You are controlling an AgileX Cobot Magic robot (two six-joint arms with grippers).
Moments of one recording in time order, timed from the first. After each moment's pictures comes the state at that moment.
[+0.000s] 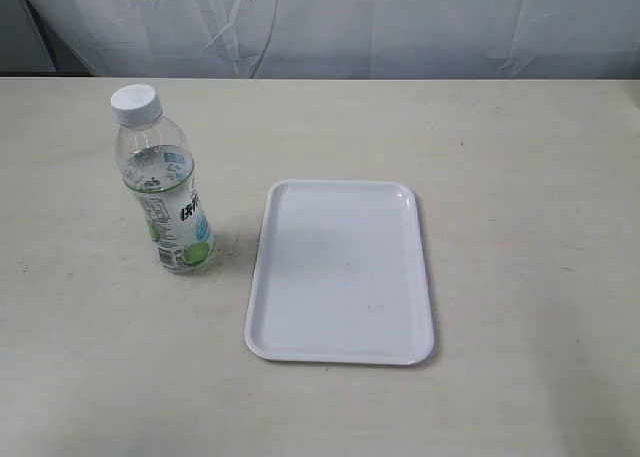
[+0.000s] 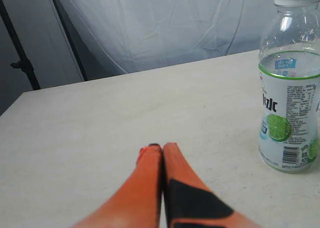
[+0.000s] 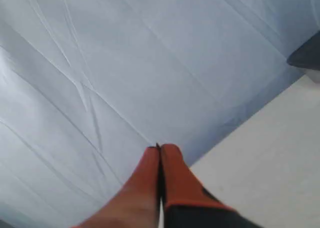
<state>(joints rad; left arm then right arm) -0.04 0.00 0.00 0.03 0.25 0.12 0.07 0.01 0.00 -0.13 -0.02 0.82</state>
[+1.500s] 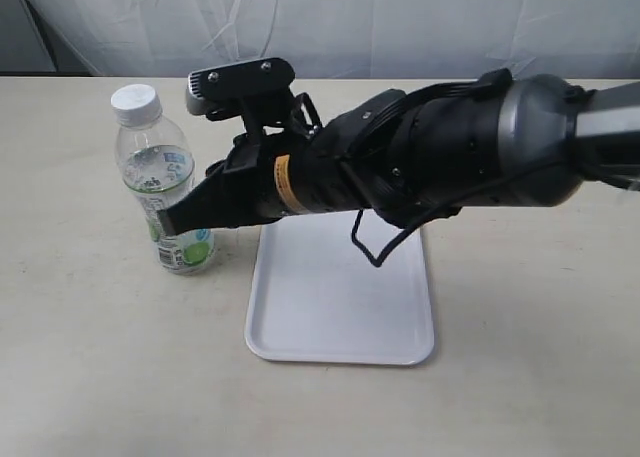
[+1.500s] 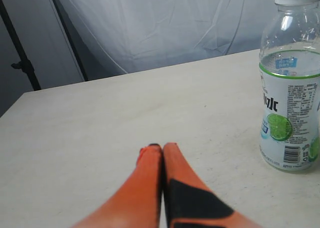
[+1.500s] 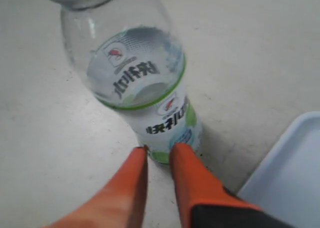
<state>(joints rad) -0.04 0.00 0.00 0.03 0.25 0.12 0.99 1.81 -1.10 -1.74 -0.08 1.94</state>
